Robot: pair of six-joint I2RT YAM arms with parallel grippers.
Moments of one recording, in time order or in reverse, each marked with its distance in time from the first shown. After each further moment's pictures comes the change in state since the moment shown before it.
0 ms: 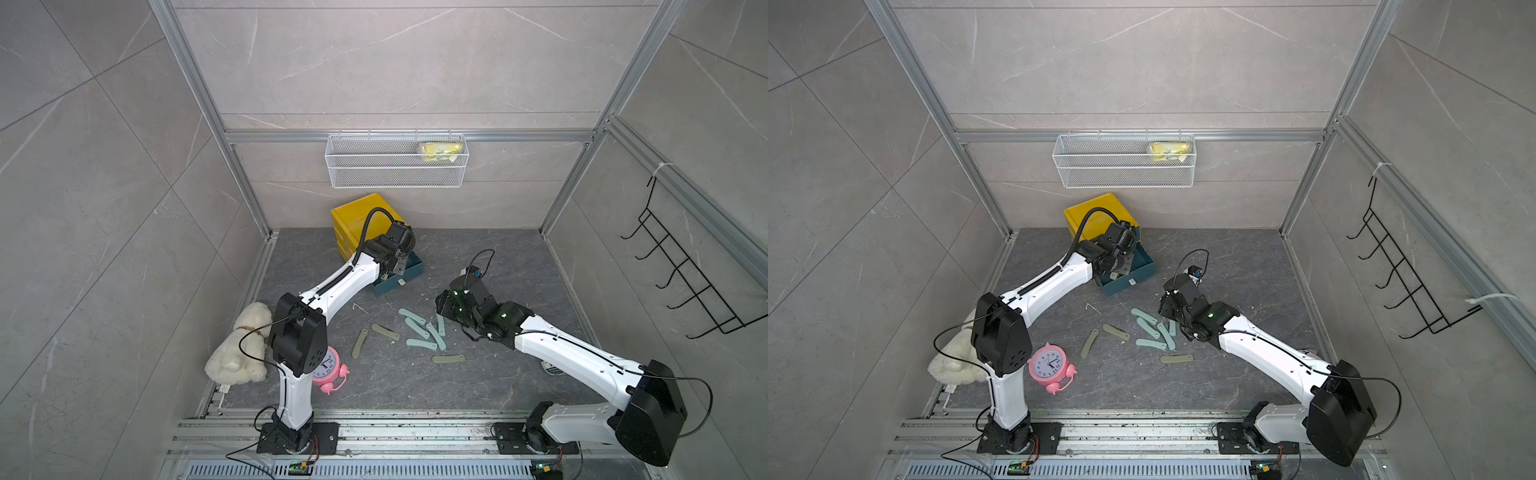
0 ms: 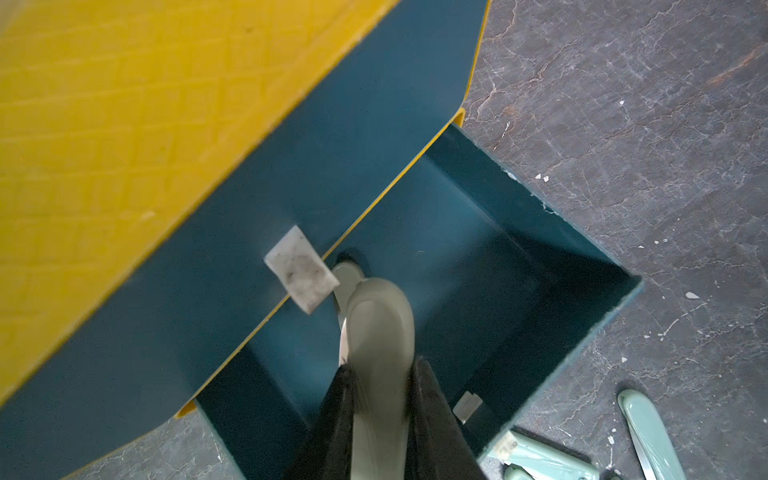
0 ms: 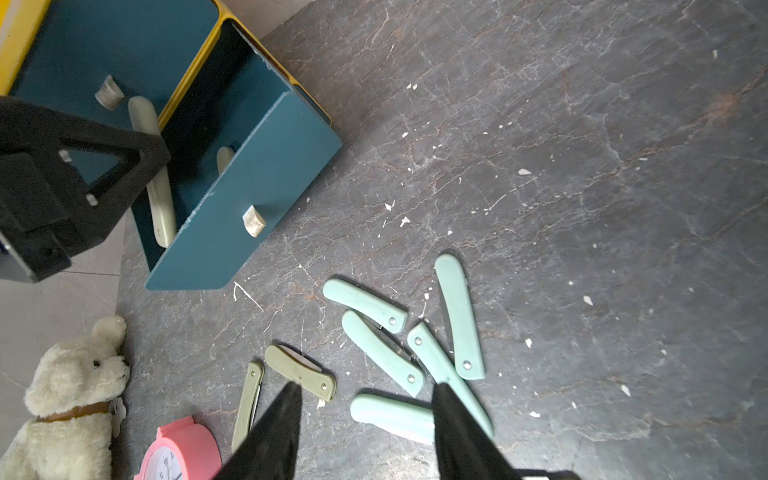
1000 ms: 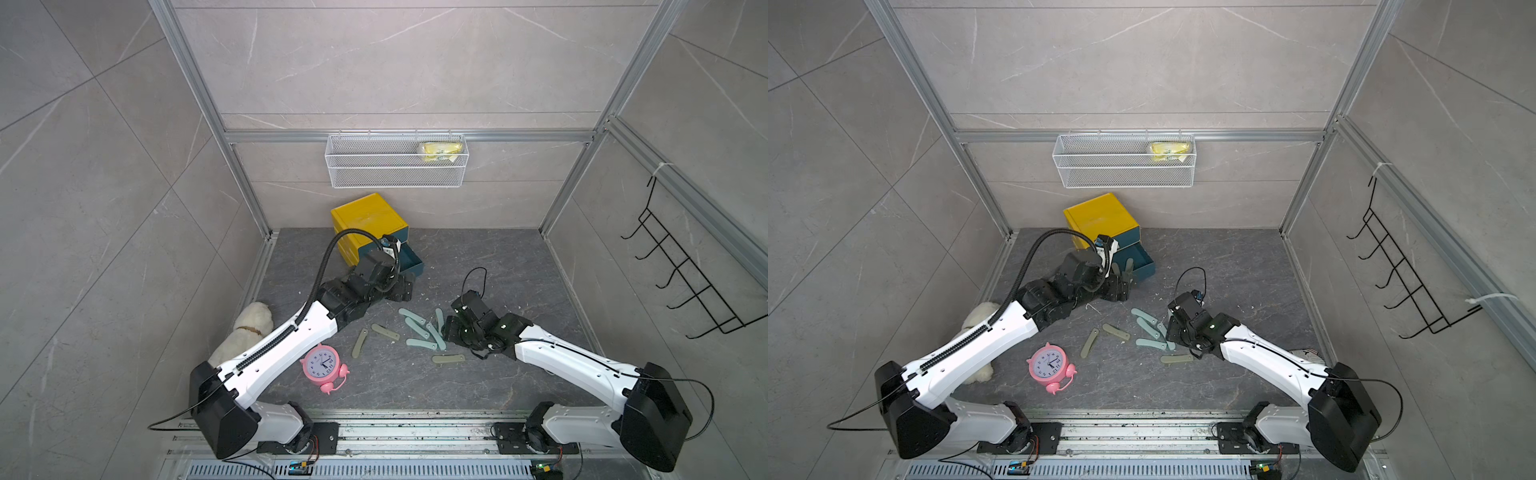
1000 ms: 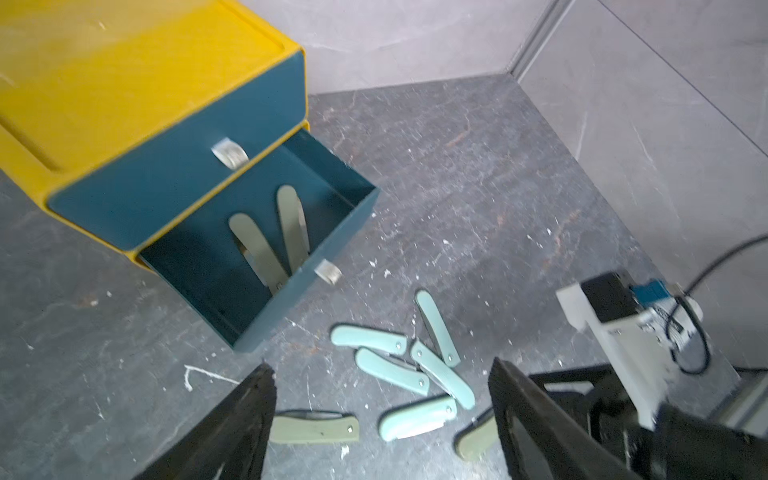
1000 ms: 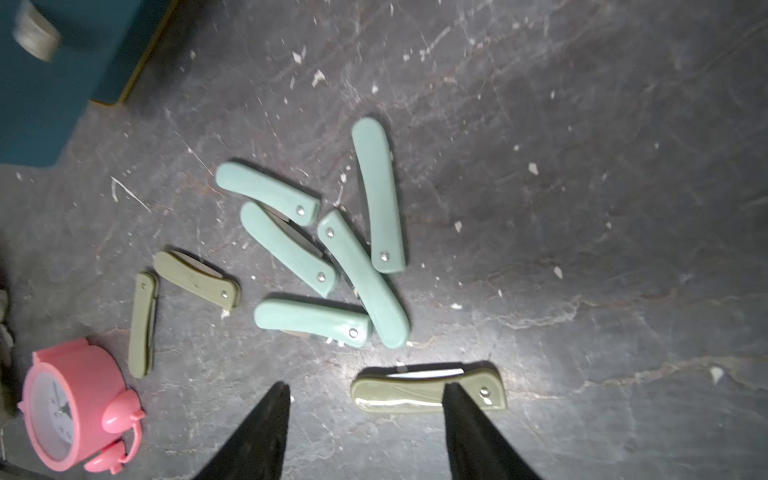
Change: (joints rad) left arm -0.151 -0.633 -0.530 0.193 0.196 -0.192; right arm 0.000 -0.024 -0.166 -0.128 -0.136 -0.023
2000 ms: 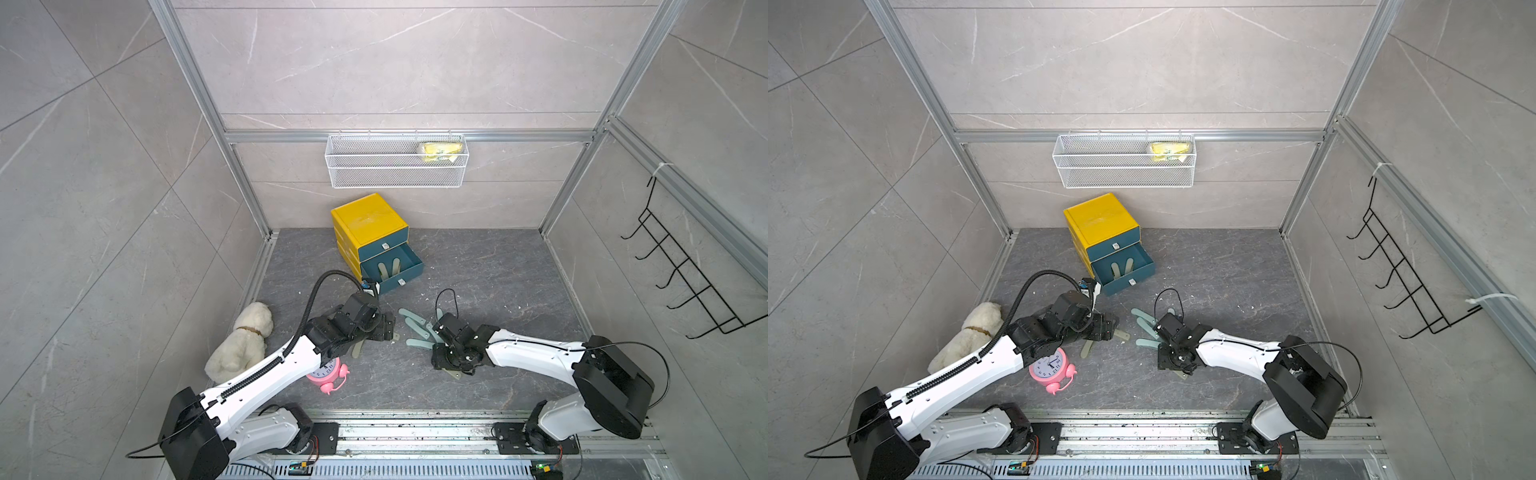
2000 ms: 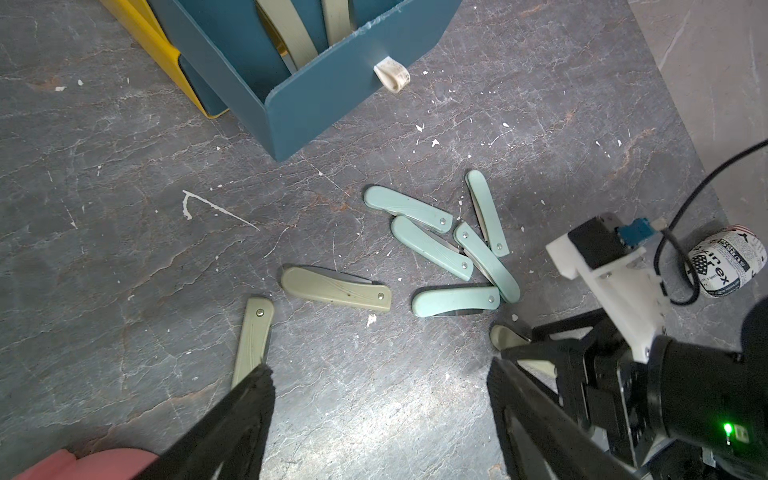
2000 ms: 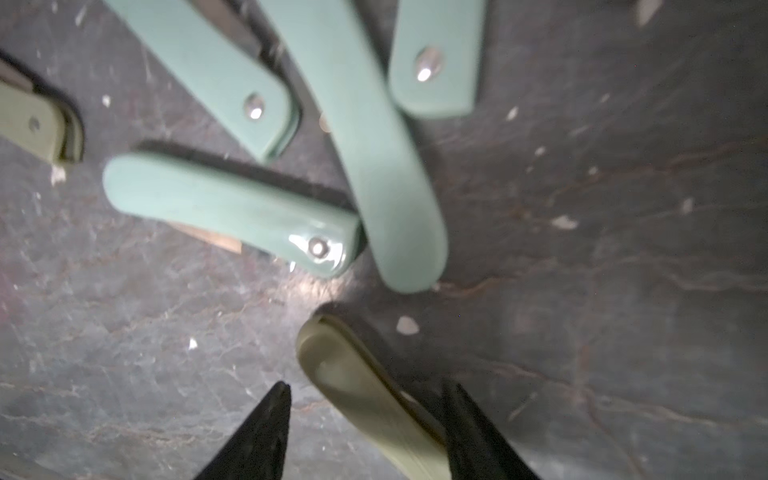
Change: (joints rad) left arm 0.000 -0.179 -0.351 -0.001 0.015 -0.139; right arm 0.160 0.205 -0.067 0.063 -0.106 -0.077
